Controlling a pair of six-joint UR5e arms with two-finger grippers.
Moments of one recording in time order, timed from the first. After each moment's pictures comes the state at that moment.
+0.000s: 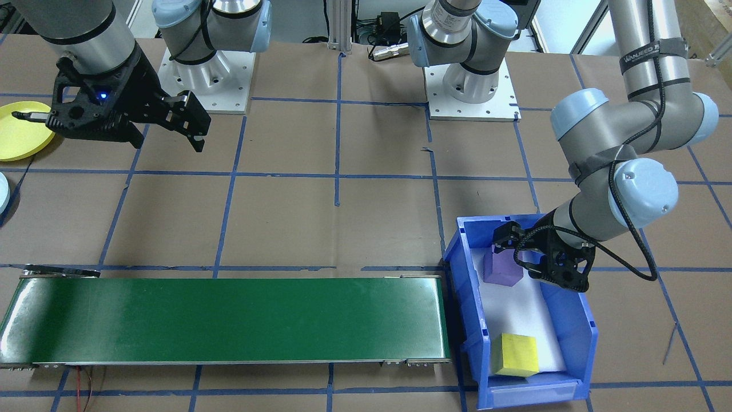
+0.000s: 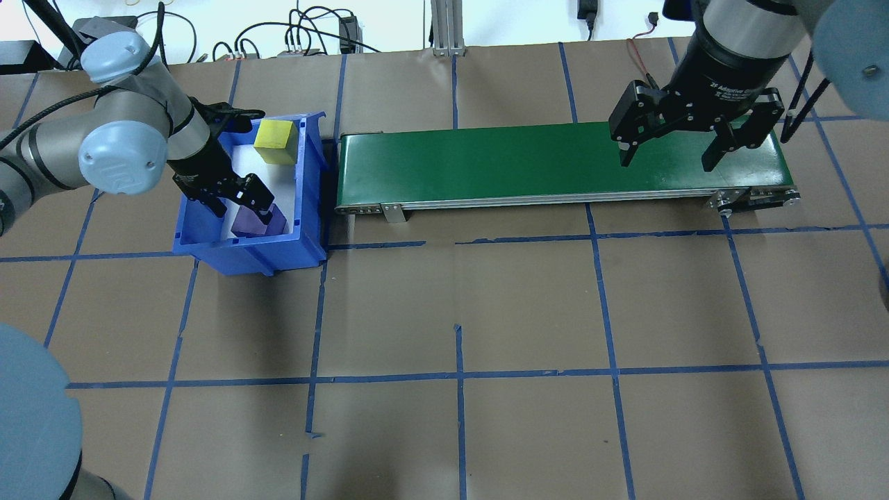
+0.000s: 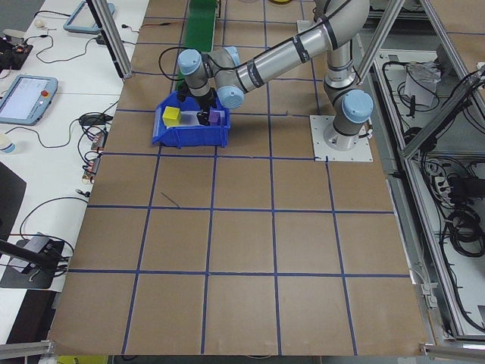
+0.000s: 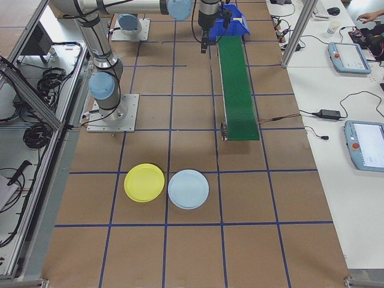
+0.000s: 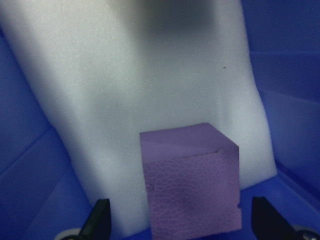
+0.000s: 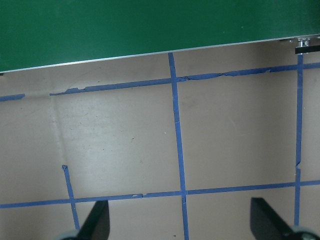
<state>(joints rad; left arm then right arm) -1.35 -1.96 -1.72 -1.20 1.51 0.50 1.54 -1.58 1.56 -1.50 -1.52 0.05</state>
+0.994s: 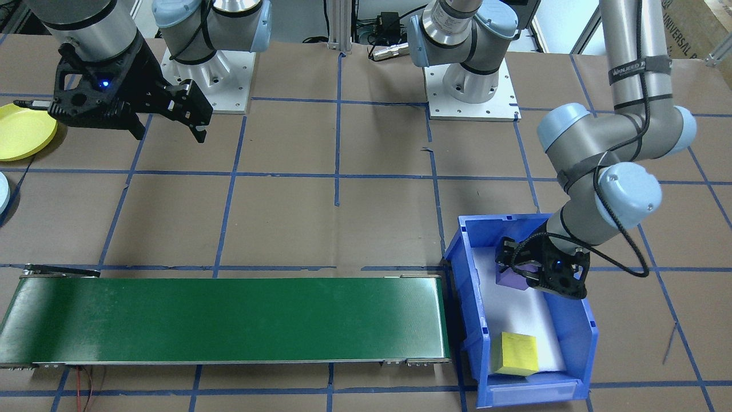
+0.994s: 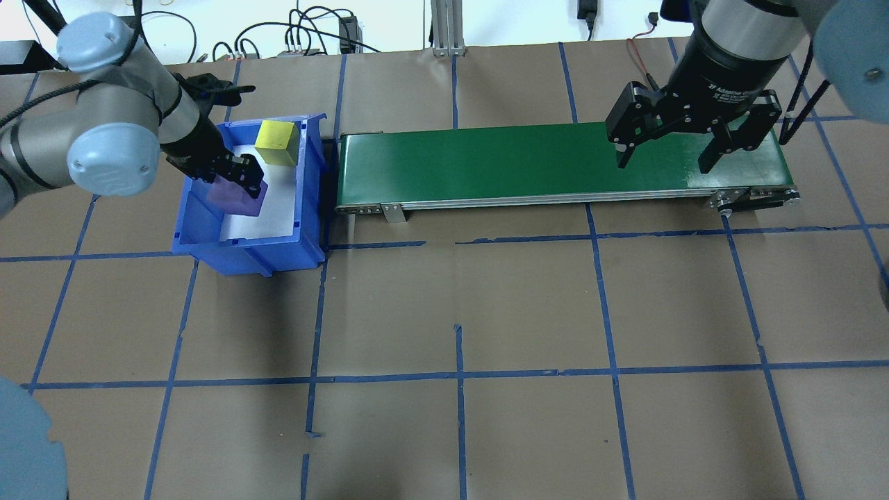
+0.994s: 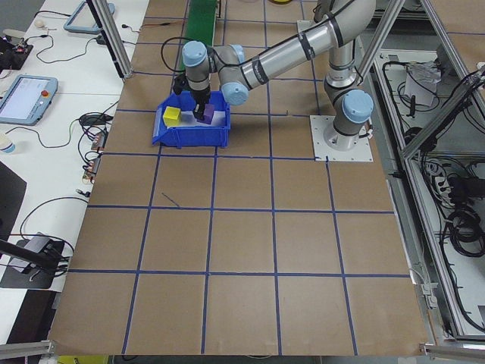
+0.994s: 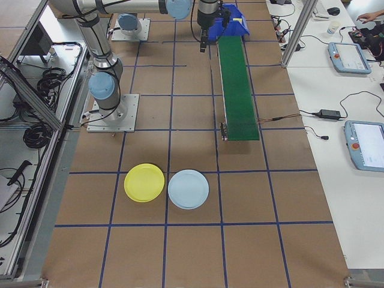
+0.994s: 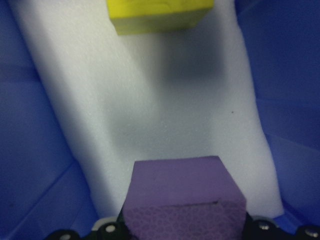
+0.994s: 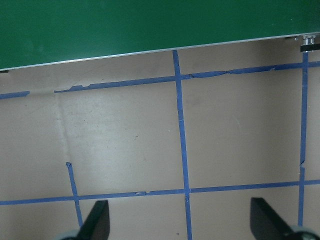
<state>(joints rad) -1.38 -1.85 -1.70 -1.14 1.50 0.41 1.54 -1.58 1.56 -1.50 -1.51 0.06</state>
